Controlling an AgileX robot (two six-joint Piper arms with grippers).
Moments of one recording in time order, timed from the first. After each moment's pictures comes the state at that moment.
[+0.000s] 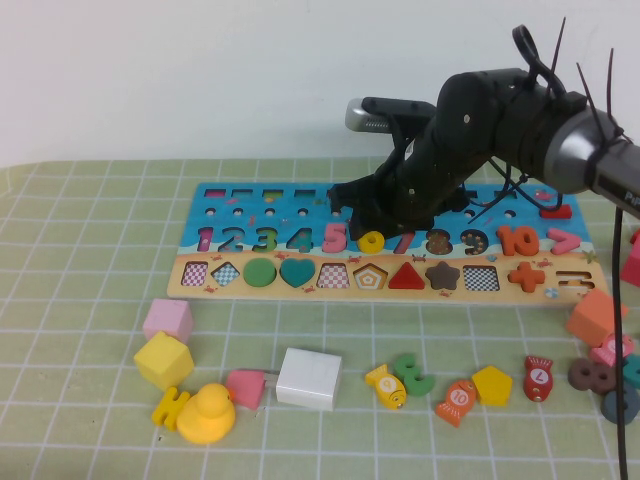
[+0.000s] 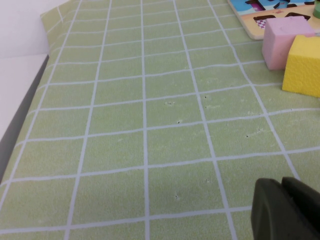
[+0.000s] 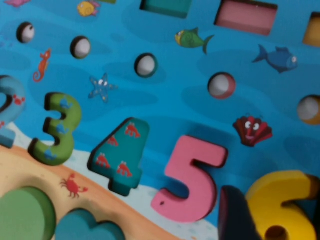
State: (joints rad) right arm 0.50 2.25 -2.02 0.20 0.90 0.17; left arm -0.05 -0.01 0.02 -0.12 0.37 0.13
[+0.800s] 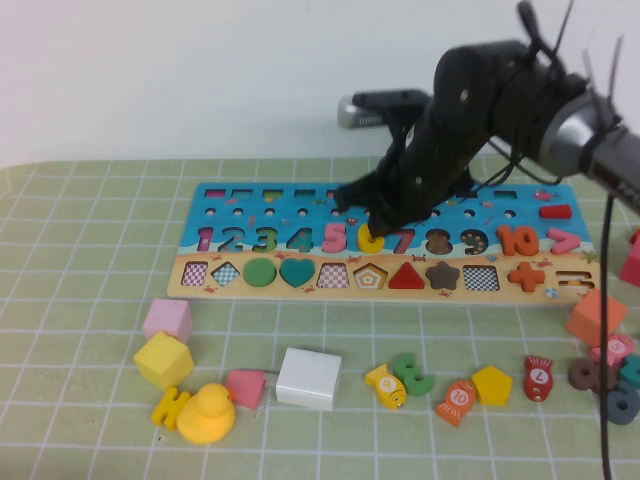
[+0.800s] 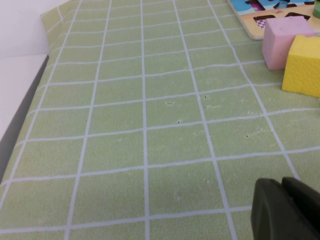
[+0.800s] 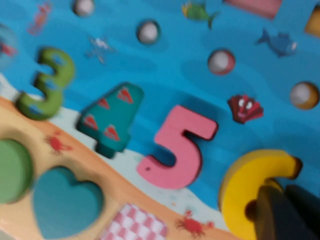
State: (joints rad) right arm 0.50 2.28 -2.16 0.16 1.08 0.06; left arm -0.05 -0.01 0.02 -0.12 0.37 0.13
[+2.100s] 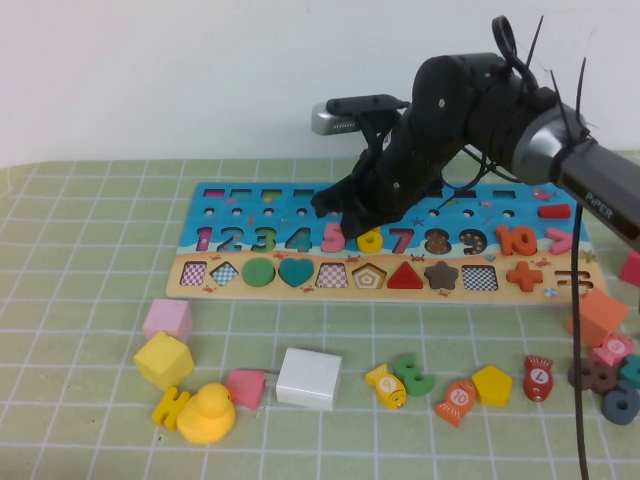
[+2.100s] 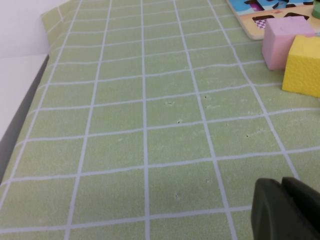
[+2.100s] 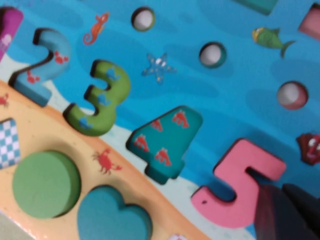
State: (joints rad) right arm 0.51 2.37 -2.27 0.23 1.08 -0.03; left arm -0.05 -0.01 0.02 -0.12 0.37 0.13
